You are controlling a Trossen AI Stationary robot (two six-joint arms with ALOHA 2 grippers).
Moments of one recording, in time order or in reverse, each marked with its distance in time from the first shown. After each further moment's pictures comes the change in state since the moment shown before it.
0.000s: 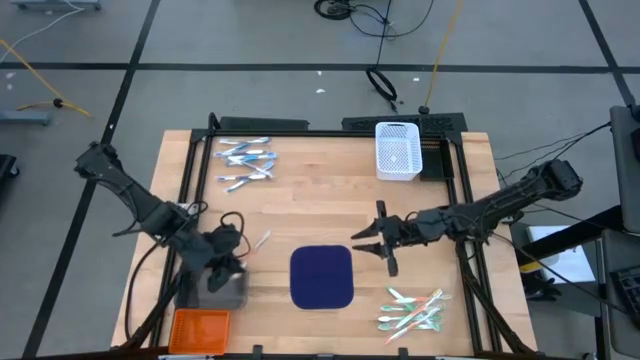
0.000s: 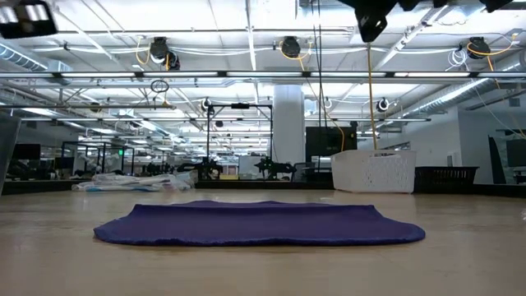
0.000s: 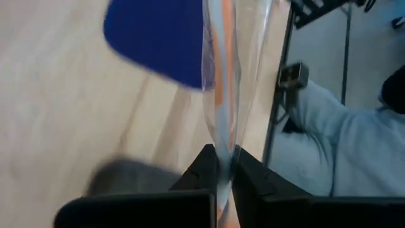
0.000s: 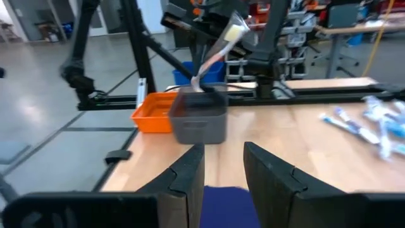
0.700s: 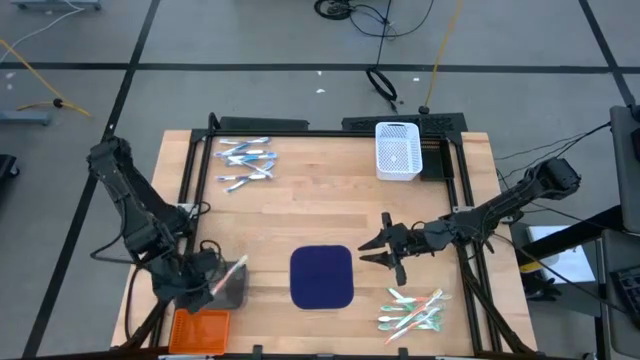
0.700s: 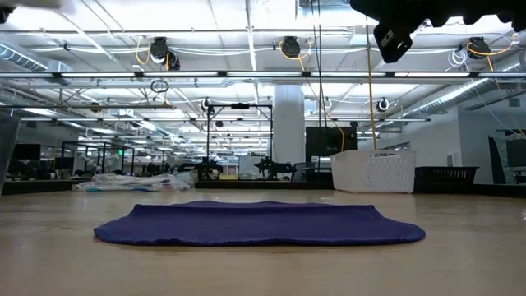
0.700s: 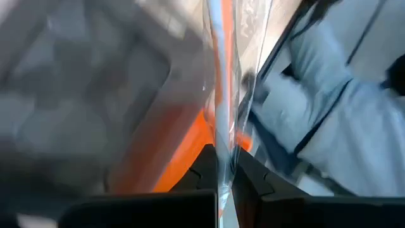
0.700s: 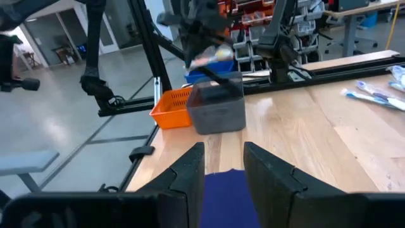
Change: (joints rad) left arm -0.304 0.067 0.000 -0.067 0.109 -0.569; right arm 0.085 0.000 -0.140 0.164 0.056 0.127
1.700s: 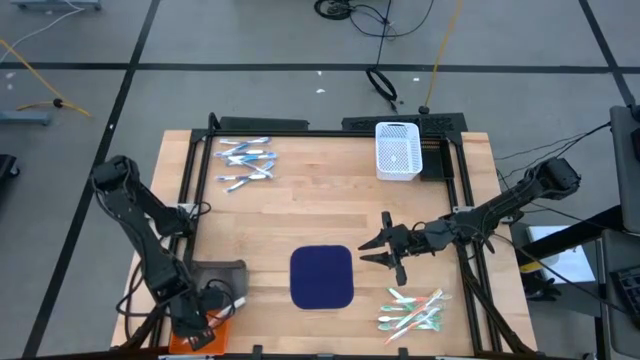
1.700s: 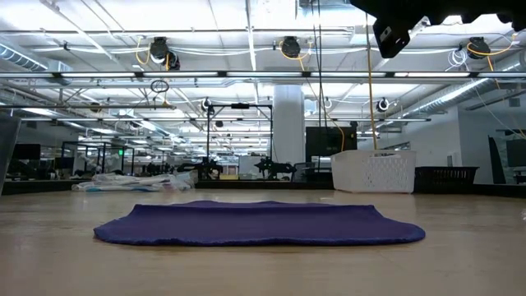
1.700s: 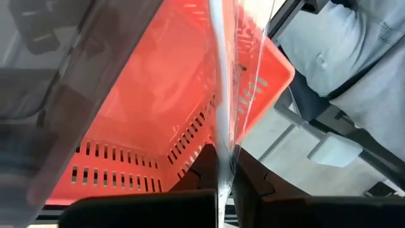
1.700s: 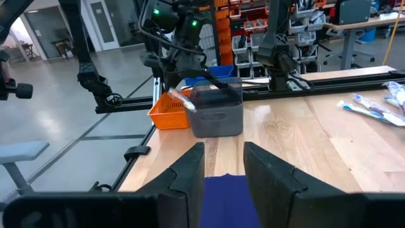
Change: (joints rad) left arm -0.059 0.321 0.001 0.248 0.304 -0.098; right arm -0.002 0.000 -0.001 0.018 0.000 -0.068
